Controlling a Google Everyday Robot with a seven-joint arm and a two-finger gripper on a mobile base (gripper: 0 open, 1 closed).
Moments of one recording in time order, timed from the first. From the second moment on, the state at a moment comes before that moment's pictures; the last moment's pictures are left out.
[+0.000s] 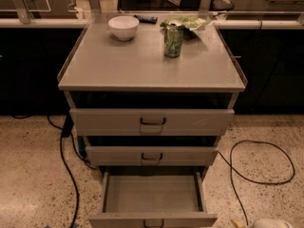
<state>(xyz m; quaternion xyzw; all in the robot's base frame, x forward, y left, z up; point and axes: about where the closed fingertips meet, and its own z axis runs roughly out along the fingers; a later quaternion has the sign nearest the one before) 0.329 -0.371 0.186 -0.62 0.78 0.07 0.09</state>
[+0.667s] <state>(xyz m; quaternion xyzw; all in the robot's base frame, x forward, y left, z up) 0.301 -0.316 0.153 -0.66 0.75 0.10 0.06</state>
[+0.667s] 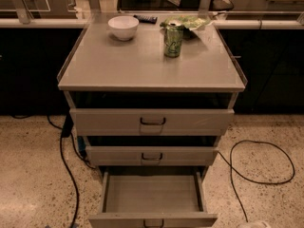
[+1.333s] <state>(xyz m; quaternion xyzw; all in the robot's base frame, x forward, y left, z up) 0.294 -0.272 0.132 -0.68 0.72 0.12 0.05</state>
